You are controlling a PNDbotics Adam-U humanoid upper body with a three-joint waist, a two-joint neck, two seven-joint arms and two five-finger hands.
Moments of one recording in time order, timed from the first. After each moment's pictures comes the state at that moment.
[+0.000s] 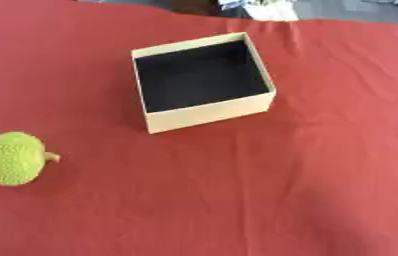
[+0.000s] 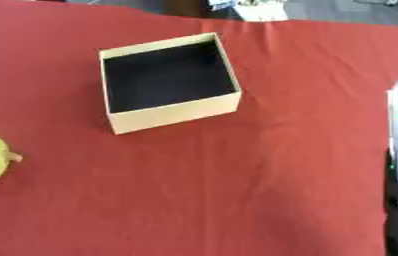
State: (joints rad) left arm 0.29 0.59 0.44 -1.99 -0.64 -0.87 0.31; right arm -0.56 -0.30 -0.21 -1.98 0.76 0.18 -0.66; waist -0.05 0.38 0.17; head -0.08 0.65
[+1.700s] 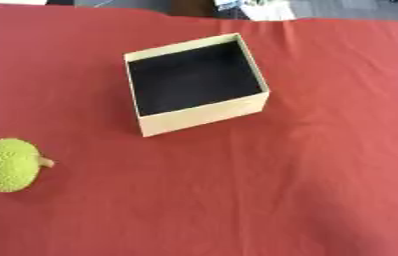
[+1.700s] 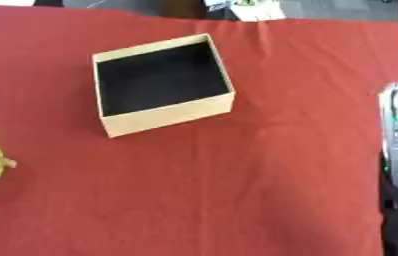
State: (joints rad) left arm 0.03 1.05 0.30 -1.54 -0.40 -0.89 -0.22; right arm -0.56 -0.31 -0.19 -1.98 0.74 0.18 -0.64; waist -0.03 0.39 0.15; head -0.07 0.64
